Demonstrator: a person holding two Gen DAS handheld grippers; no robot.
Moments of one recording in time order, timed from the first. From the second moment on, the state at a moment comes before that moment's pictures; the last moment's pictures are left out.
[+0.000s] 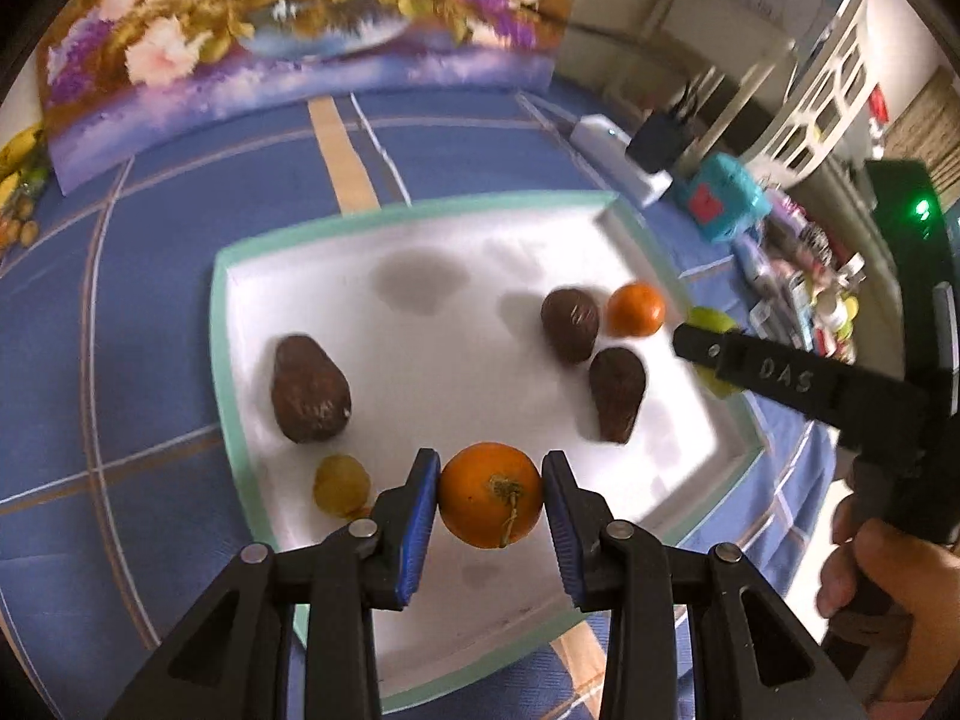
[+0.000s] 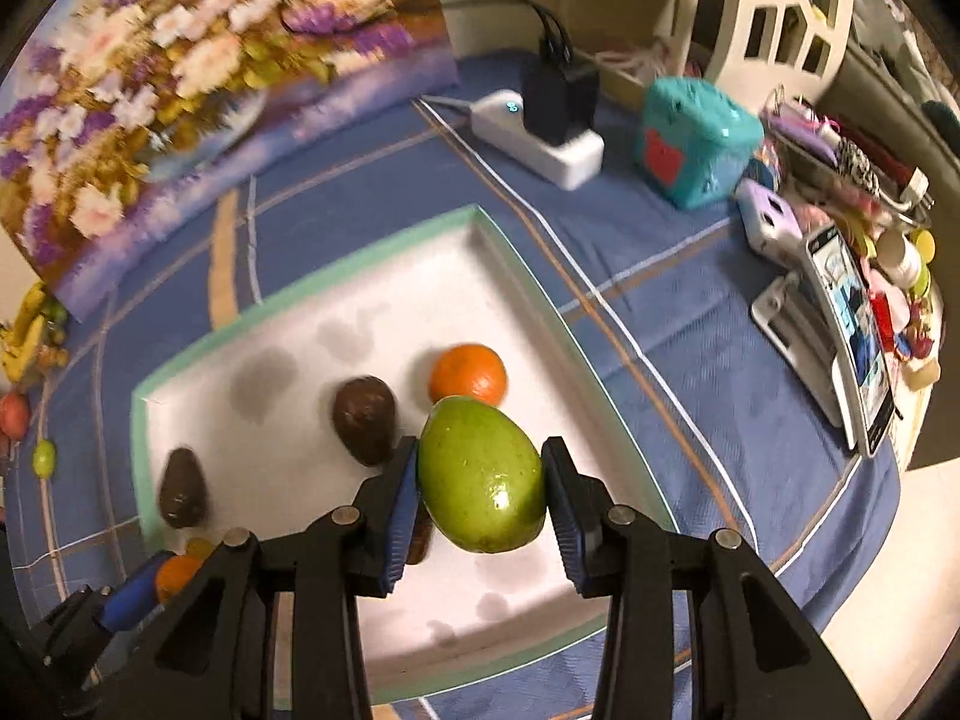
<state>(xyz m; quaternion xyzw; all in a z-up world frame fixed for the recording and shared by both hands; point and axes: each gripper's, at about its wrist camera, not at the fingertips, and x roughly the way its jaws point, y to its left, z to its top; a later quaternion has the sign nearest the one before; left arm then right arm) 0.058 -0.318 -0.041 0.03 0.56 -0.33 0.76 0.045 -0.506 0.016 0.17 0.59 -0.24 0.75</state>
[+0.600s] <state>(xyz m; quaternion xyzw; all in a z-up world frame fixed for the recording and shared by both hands) 0.056 -0.333 -0.068 0.06 0.59 -0.31 0.75 0.037 -0.517 -0.024 0.17 0.63 -0.25 0.71</state>
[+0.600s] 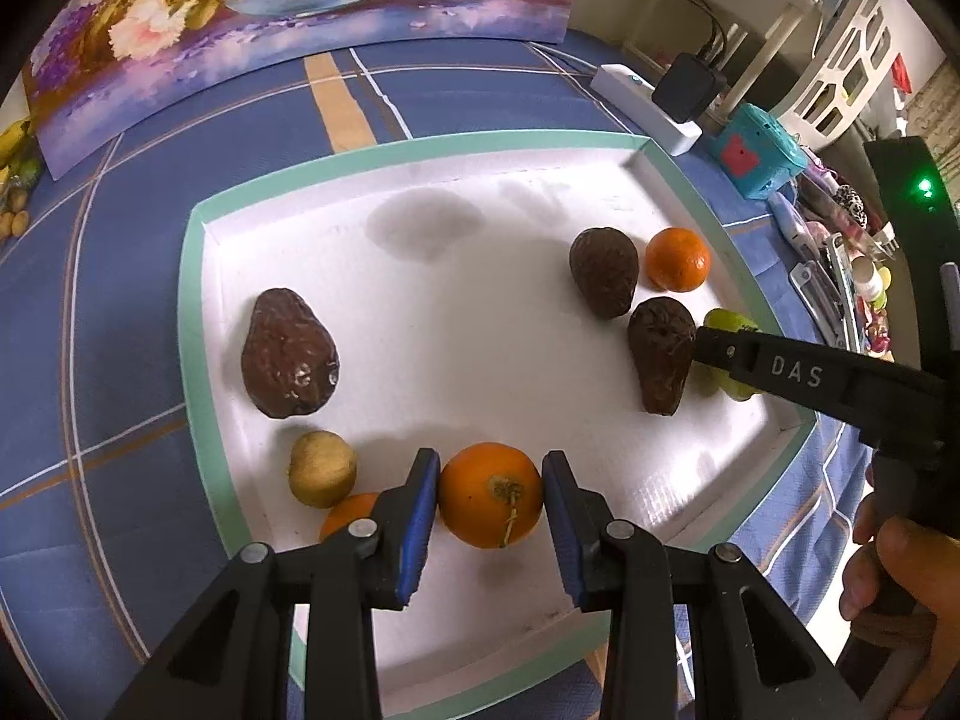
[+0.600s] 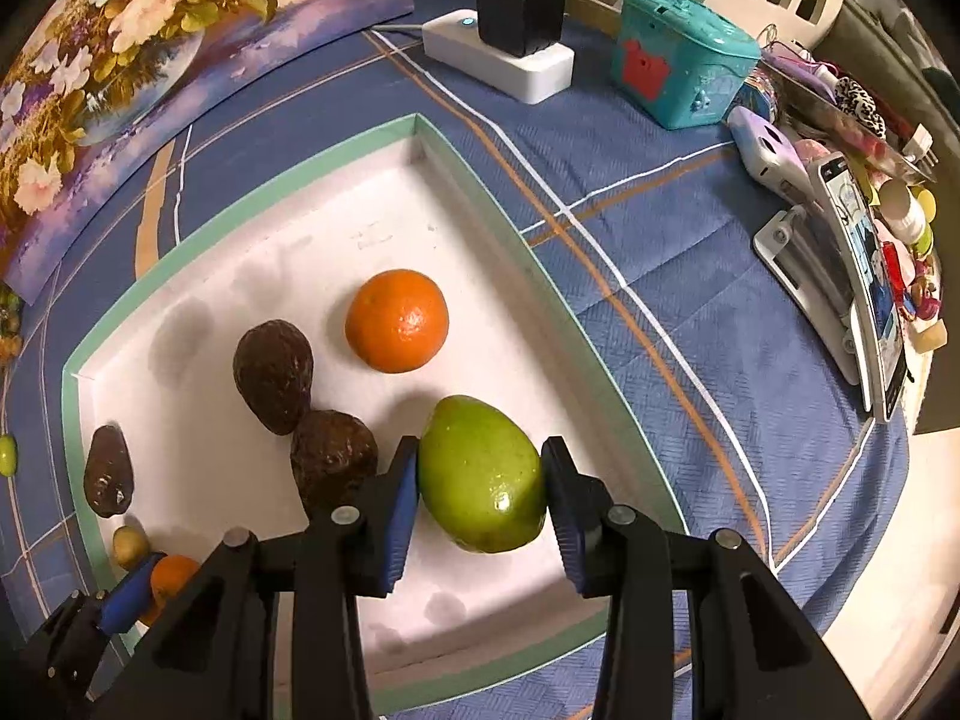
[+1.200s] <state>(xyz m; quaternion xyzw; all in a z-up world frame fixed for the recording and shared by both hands) 0.059 -0.332 -0.061 0.06 0.59 -0.30 0.75 0.045 -0.515 -0.018 0.15 0.63 -0.26 0.72</state>
